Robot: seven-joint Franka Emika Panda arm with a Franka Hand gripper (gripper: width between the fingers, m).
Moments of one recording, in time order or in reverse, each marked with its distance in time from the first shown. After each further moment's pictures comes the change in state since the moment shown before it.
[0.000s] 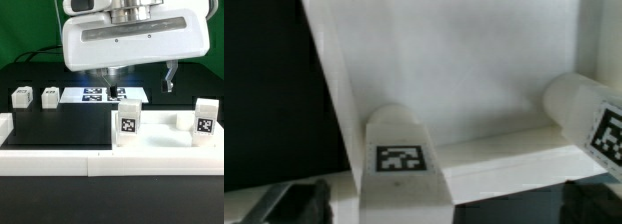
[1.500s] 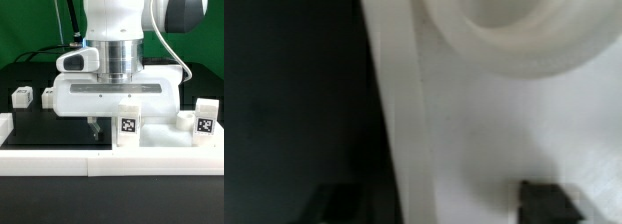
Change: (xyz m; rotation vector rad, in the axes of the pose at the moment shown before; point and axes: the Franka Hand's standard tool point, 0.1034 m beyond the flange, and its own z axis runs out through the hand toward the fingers) arm -0.041 0.041 0.084 -0.105 -0.035 0.051
